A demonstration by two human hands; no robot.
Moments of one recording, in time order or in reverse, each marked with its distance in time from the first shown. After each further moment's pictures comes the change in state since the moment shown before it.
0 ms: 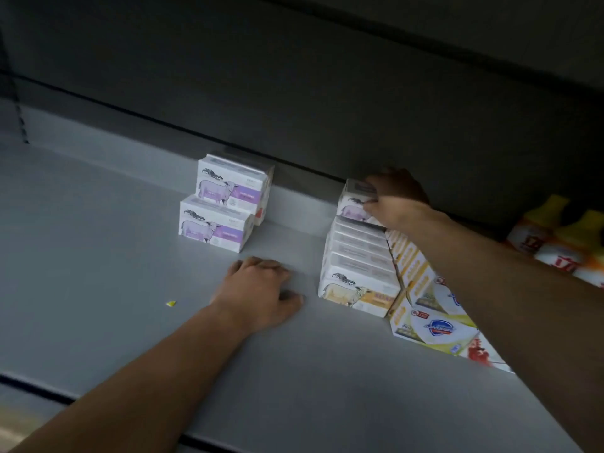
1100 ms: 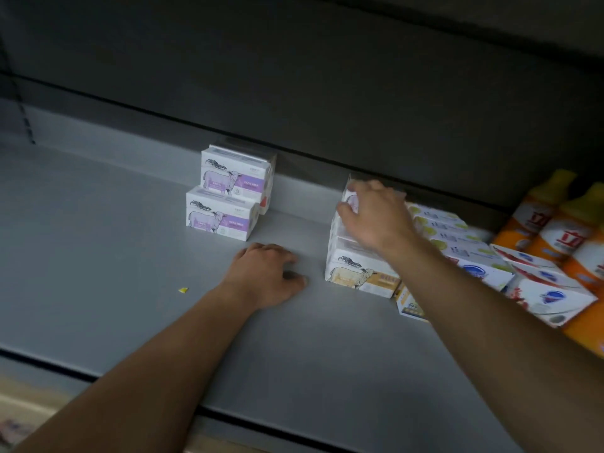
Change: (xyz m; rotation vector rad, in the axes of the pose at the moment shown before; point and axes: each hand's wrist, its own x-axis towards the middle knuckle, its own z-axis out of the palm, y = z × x) left_hand -0.001 0.002 -0.013 -0.147 -0.018 -0.049; right_hand -0.067 -0.052 0.012 0.272 0.037 0.091
